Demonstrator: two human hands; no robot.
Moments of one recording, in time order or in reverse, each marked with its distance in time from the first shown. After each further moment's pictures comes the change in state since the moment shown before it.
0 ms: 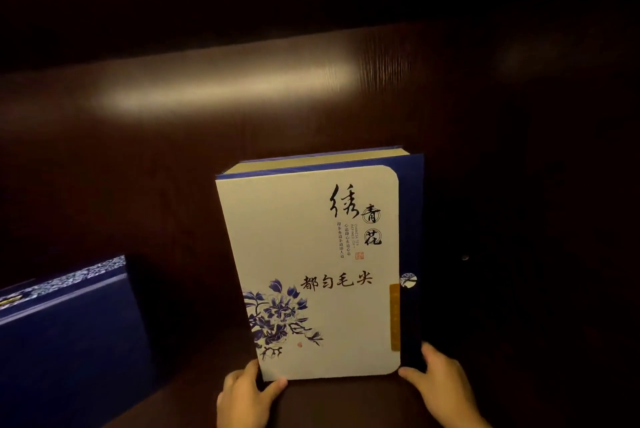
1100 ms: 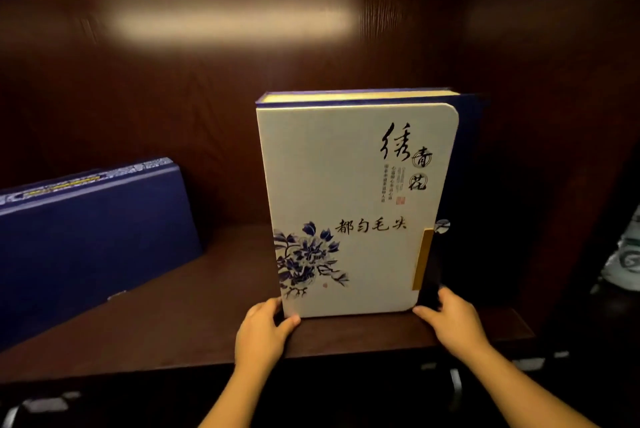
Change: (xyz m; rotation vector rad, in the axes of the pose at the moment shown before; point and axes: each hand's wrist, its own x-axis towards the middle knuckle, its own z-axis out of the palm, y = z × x) left_hand -0.170 -0.050 -0.039 -0.033 -0.062 0.250; right_hand -0.183 0.031 -0.032 -0.081 0.137 0.050
